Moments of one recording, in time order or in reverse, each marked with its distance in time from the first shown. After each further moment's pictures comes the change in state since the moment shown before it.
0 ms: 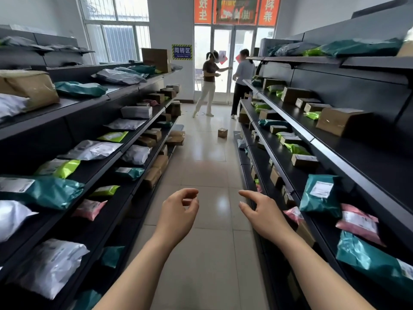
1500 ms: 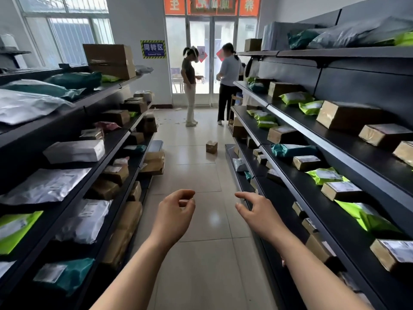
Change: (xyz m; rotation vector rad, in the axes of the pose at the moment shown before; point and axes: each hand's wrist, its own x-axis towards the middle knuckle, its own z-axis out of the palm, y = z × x) left_hand 0.736 -0.112 0.181 0.020 -0.129 0.054; right_hand 0.730 0.137 0.074 0.019 0.042 0.109
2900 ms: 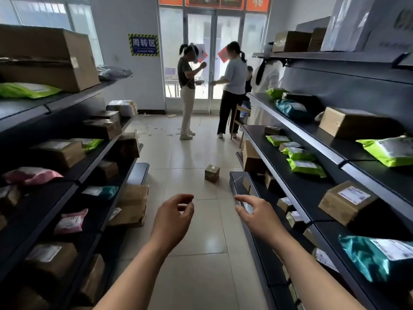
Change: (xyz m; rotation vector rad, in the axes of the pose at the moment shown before) left_hand 0.719 -0.130 0.137 -0.034 0.009 -0.035; right_hand 0.730 0.091 0.063 0.012 0.018 0.034
